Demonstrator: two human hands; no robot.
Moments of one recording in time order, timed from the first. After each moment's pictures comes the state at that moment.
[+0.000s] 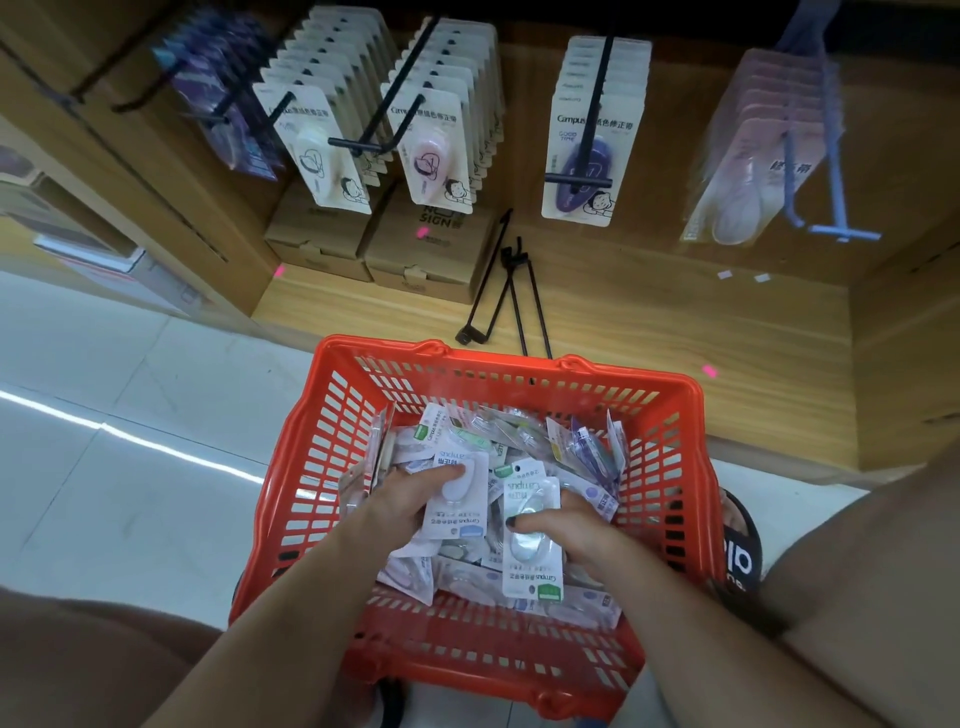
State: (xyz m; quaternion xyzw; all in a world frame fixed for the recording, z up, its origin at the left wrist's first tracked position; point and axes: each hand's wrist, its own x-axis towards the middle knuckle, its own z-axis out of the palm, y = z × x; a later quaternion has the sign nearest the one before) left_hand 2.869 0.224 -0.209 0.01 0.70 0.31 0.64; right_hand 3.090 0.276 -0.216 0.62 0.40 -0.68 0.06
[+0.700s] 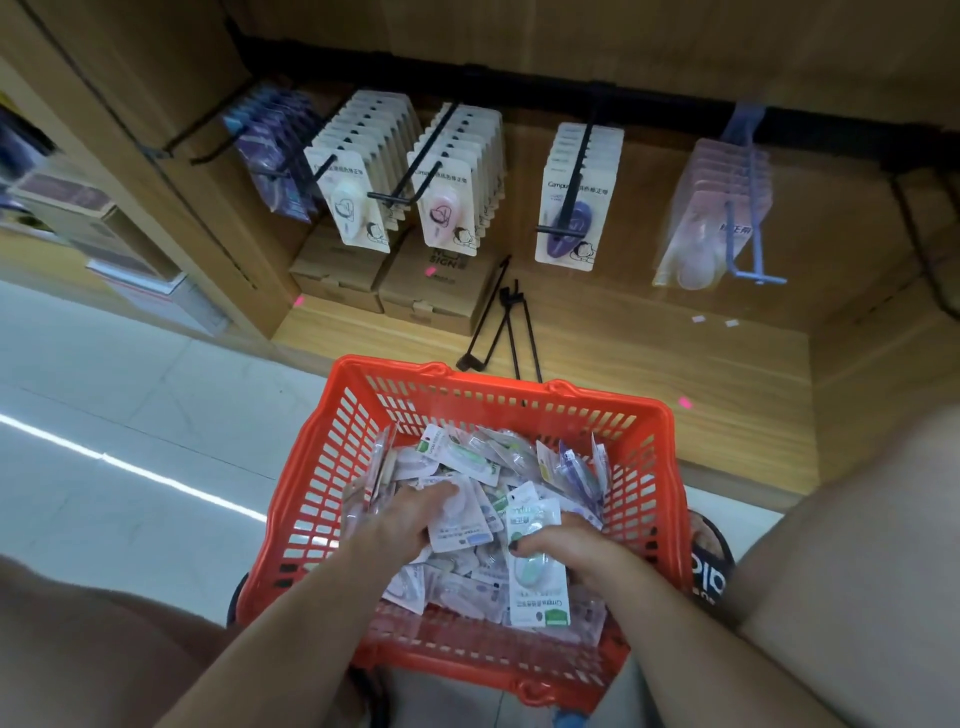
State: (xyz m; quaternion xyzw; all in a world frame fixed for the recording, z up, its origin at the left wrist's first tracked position) left_hand 2.894 0.215 -0.180 0.01 0.74 0.32 0.59; right_hand 3.106 0.273 -0.179 0.60 0.43 -0.67 0.09
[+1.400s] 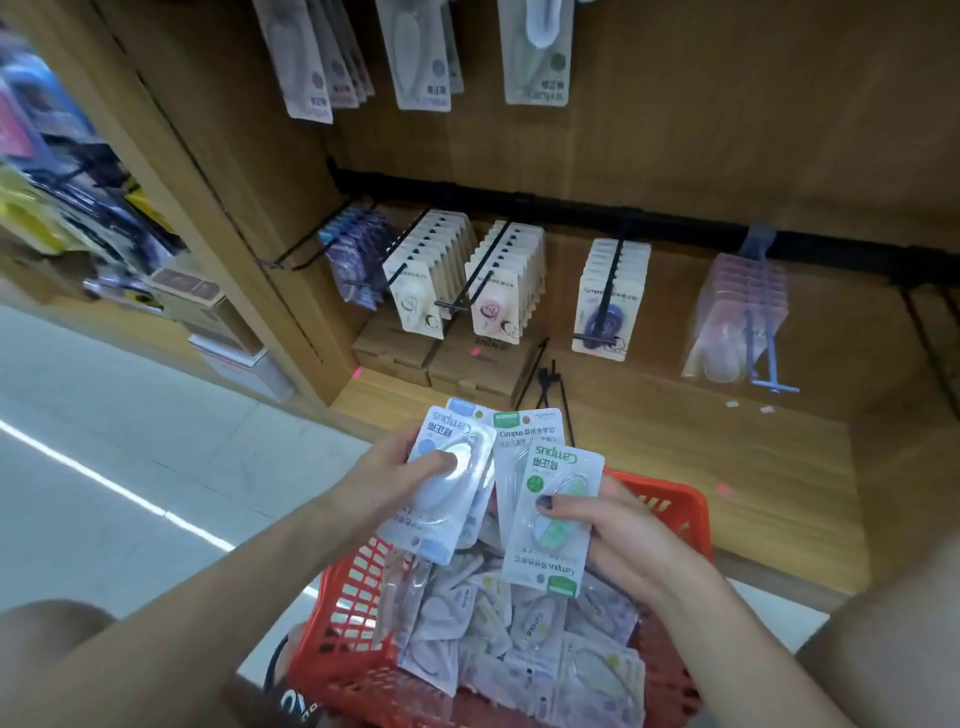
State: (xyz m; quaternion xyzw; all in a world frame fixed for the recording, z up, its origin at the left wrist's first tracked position) left_hand 2.838 0.227 0.023 0.32 0.69 0.41 0.50; right_hand 3.078 0.316 -0.026 0.37 0.37 -0.83 -0.18
